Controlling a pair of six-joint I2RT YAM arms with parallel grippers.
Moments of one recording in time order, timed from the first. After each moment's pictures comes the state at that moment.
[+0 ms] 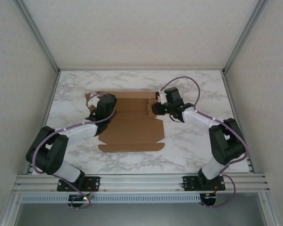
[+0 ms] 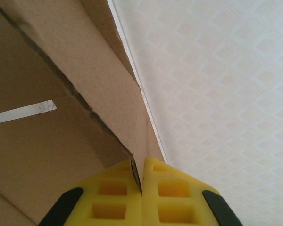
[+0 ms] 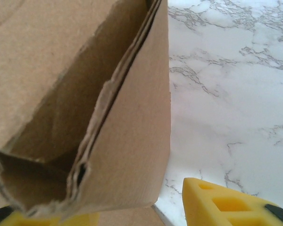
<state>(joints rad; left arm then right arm) -0.46 1.52 0.74 0.41 -0.45 -1.44 0.50 1.65 1.02 -0.15 -0.13 0.11</state>
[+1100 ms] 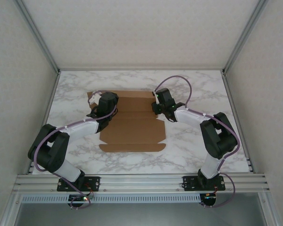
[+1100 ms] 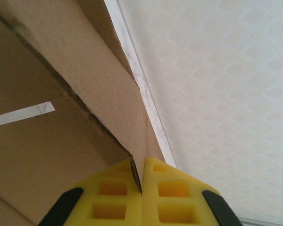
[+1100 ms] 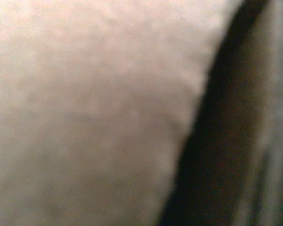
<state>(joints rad) -0.46 1.55 0.81 0.34 -0.41 -1.43 0.58 1.76 1.09 -0.13 0.13 0.12</state>
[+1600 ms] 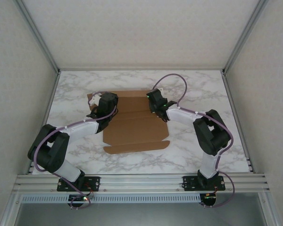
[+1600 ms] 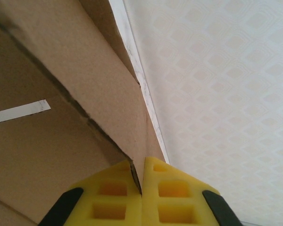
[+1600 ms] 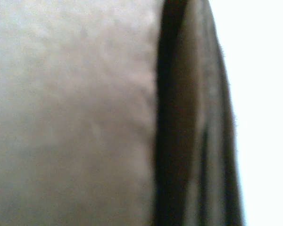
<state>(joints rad) -0.46 1.54 0.80 0.34 -0.40 -1.50 0.67 1.85 1.21 -0.23 0.47 0.35</state>
